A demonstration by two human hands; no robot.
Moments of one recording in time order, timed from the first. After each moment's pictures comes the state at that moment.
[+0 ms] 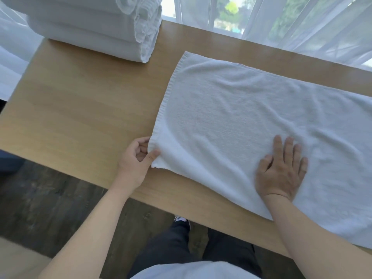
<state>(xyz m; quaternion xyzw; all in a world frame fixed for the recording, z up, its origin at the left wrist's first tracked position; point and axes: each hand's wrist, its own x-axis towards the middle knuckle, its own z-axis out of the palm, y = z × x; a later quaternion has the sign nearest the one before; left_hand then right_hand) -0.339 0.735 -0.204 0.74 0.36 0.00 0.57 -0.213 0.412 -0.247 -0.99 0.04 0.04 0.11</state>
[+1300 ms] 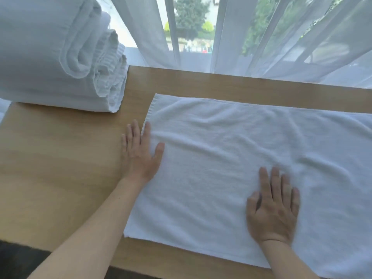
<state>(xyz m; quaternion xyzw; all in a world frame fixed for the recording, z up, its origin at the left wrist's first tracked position) -0.175 0.745 -0.240 0.96 0.21 -0.07 0.14 -0.212 0.411 -0.253 -0.99 0.02 -0.03 0.11</state>
